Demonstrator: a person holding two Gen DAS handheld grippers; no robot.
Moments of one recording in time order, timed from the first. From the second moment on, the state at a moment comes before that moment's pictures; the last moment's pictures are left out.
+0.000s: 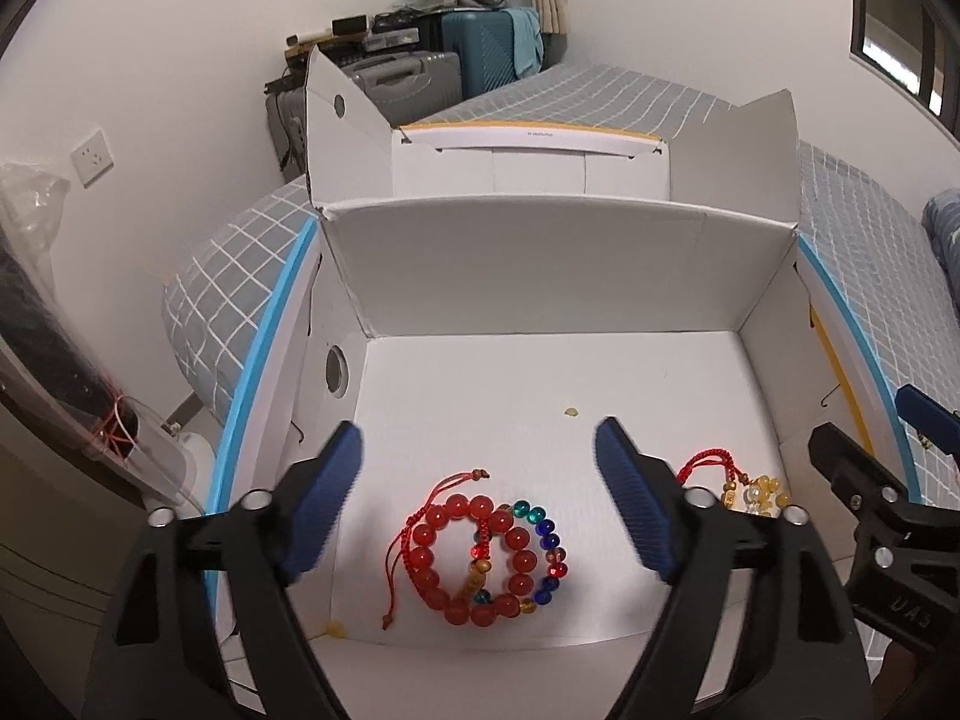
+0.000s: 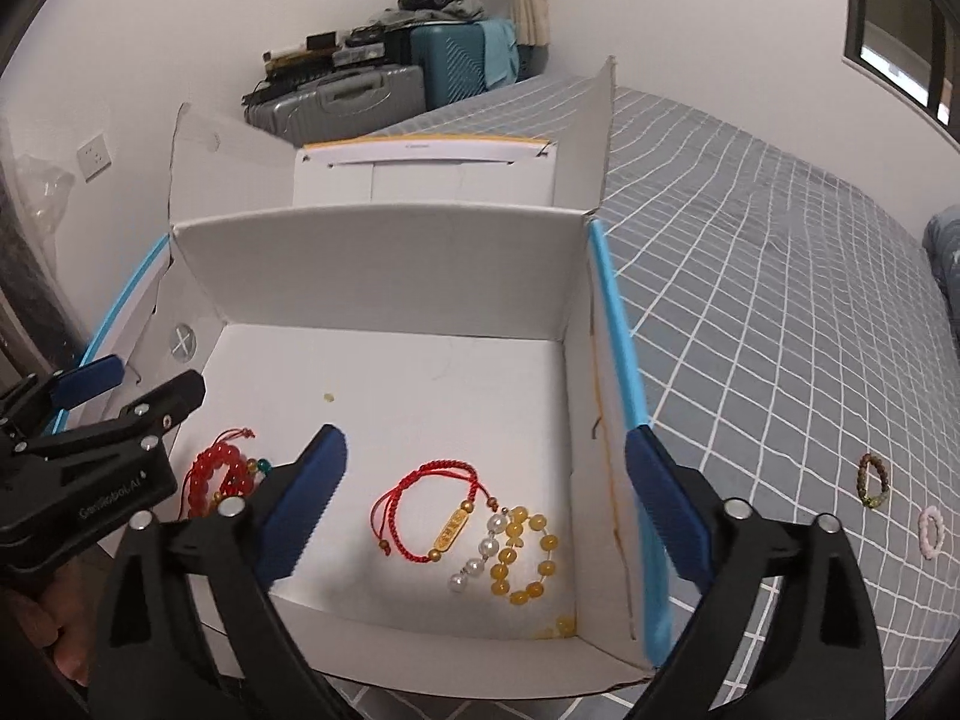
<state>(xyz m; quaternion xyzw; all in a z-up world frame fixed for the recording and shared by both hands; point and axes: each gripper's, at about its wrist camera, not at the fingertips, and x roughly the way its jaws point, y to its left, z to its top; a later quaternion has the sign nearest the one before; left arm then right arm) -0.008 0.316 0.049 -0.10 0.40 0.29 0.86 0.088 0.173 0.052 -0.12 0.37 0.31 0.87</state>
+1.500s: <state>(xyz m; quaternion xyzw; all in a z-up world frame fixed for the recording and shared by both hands) 0.085 0.090 0.104 -0.07 0.35 0.08 0.93 0.126 -0.129 0.100 0.00 0.36 0.09 0.93</state>
